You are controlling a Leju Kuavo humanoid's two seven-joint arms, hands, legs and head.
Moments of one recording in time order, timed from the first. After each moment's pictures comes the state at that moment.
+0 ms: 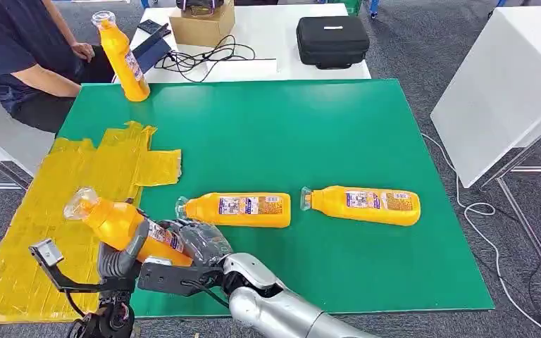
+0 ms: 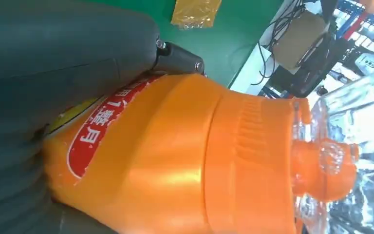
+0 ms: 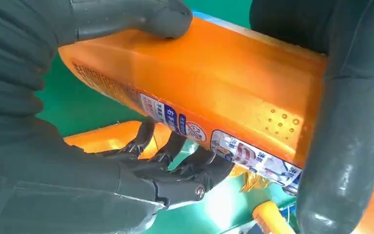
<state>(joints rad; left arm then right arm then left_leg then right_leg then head) 0.14 -0.08 -0.09 -1.62 0.64 -0.06 -0.32 -0.54 0.37 1.16 -0.84 0.32 -0.20 0.04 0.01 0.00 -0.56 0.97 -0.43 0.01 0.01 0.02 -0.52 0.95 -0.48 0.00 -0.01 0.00</state>
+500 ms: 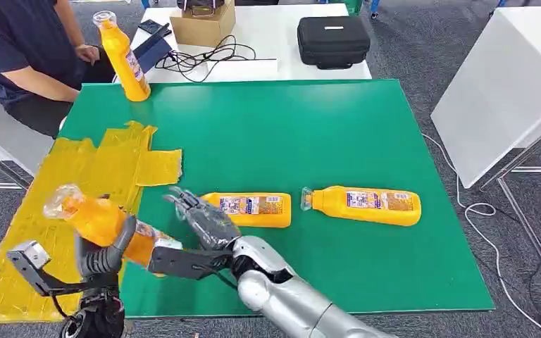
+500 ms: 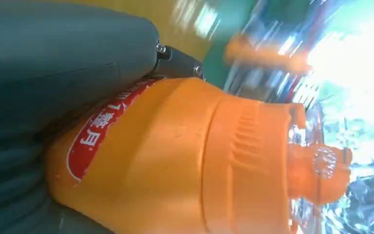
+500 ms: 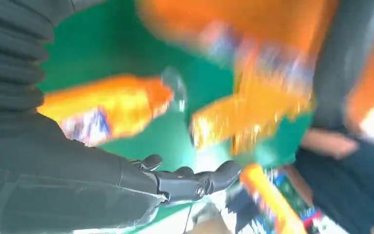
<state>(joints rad) 0.12 -0.08 0.02 -1.64 0.28 0.17 -0.46 -0.52 0.33 0.92 -0.97 0.50 -0.15 -0.03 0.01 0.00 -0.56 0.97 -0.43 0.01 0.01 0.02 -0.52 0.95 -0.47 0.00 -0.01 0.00</state>
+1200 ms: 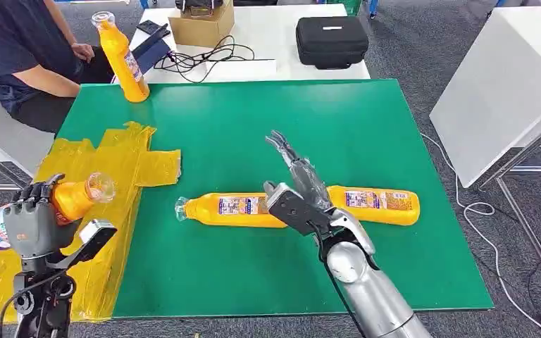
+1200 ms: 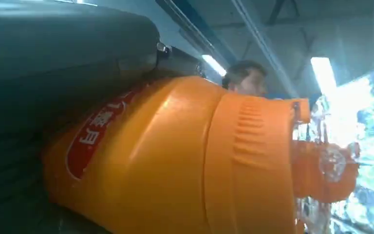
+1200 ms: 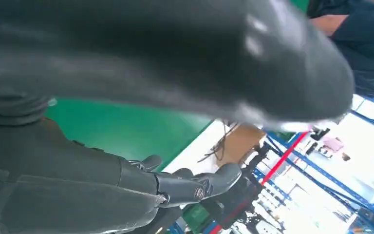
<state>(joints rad) -0.17 -0.02 0.45 -1.24 -1.10 0.68 -0.67 -0.37 0.09 0.53 -1.39 0.42 -0.04 -0.11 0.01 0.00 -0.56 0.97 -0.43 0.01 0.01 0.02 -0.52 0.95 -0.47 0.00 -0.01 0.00</state>
